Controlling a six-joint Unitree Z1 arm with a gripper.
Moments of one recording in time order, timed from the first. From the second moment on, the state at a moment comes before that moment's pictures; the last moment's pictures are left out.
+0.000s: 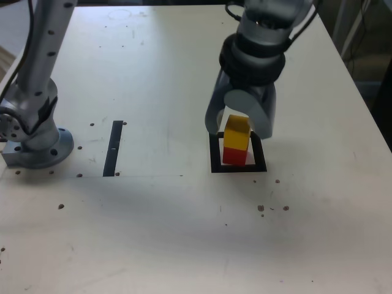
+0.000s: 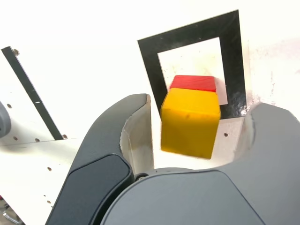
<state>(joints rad) -0.18 2.09 -1.75 1.43 0.14 0.03</state>
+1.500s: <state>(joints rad) 0.50 2.37 -2.58 1.61 0.22 0.64</state>
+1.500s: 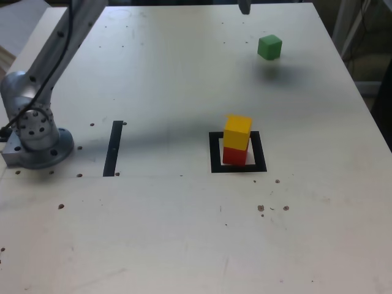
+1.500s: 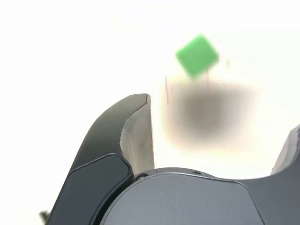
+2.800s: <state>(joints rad) 0.50 2.57 -2.52 1.43 0.27 0.52</state>
